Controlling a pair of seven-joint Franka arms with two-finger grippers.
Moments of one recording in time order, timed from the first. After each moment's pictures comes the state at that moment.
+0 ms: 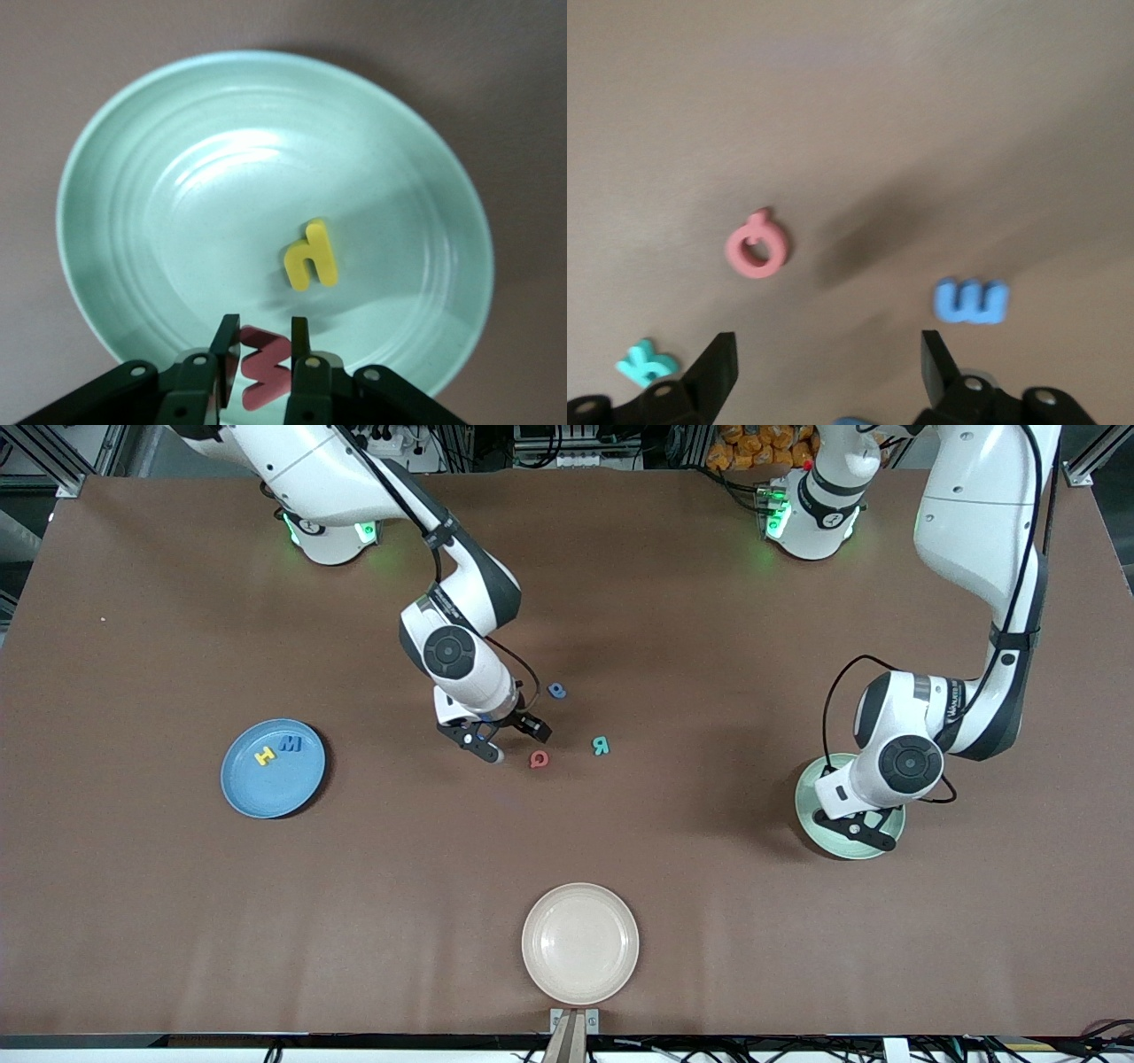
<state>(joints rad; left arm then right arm) -0.20 0.59 0.08 -1.82 0.24 2.22 0.16 0.50 0.58 0.21 -1.84 0.12 2.46 1.20</state>
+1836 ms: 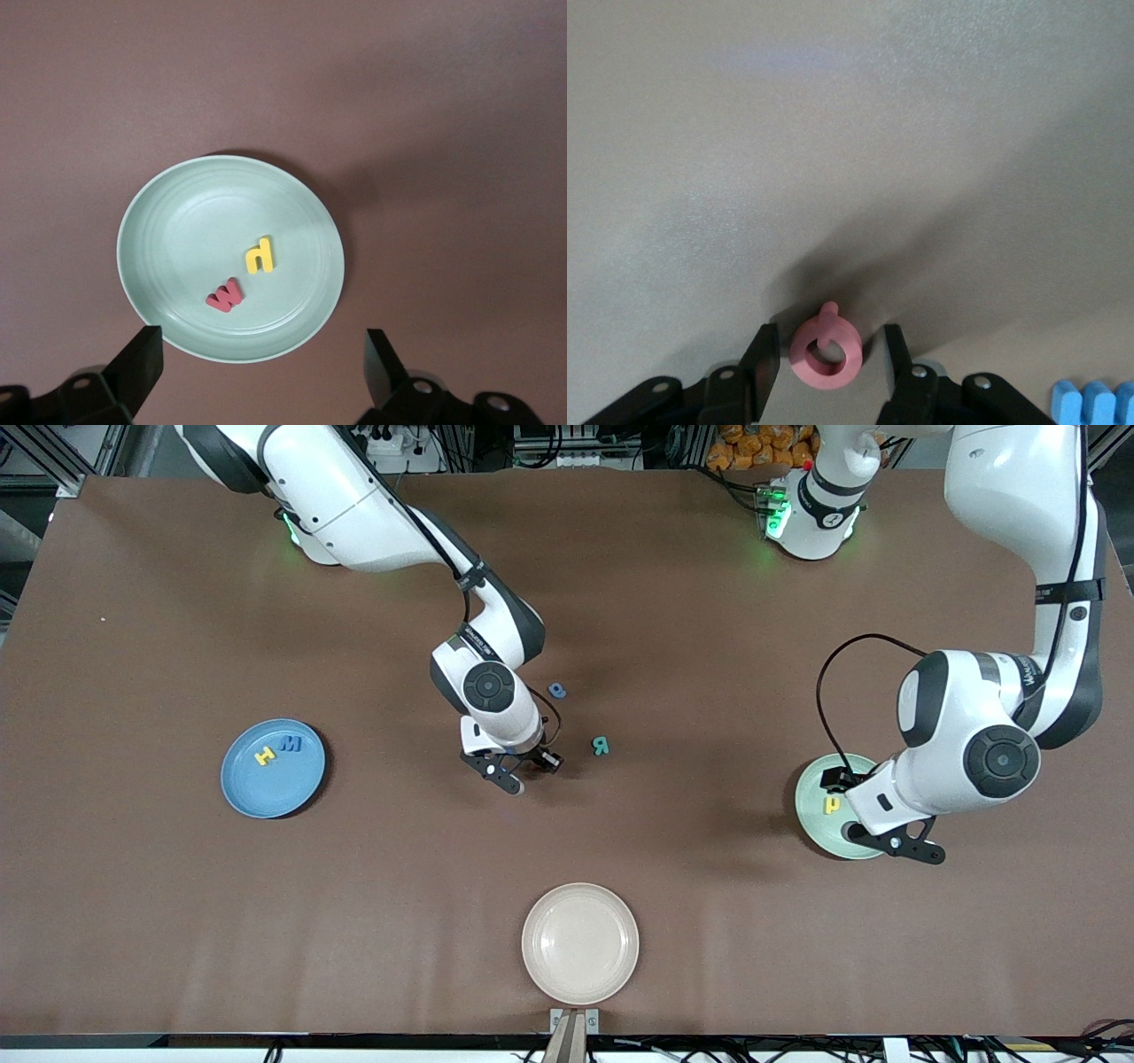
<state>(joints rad) -0.22 0.49 0.08 -1.58 0.00 1.94 0.16 0.57 0.77 0.14 -1.63 0.00 2.43 1.29</state>
